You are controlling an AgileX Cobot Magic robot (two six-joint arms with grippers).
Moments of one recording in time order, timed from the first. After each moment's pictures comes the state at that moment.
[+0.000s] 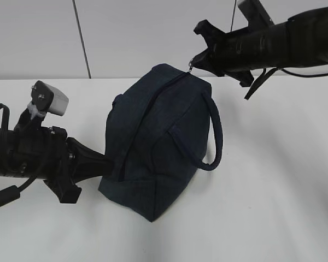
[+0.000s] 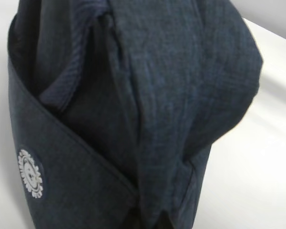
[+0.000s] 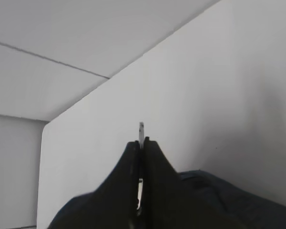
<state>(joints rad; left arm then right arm) -0.25 1.61 -0.63 -1.63 0.72 2.04 0.22 1.92 -1.34 1.62 0.33 -0.79</state>
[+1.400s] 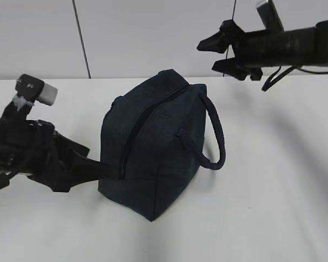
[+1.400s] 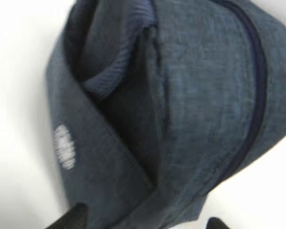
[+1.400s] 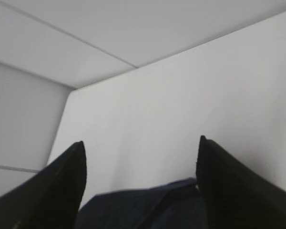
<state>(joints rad) -0.25 1.50 -0.63 -1.45 0.59 1.69 0.05 2.03 -1.45 1.62 0.69 -0.98</state>
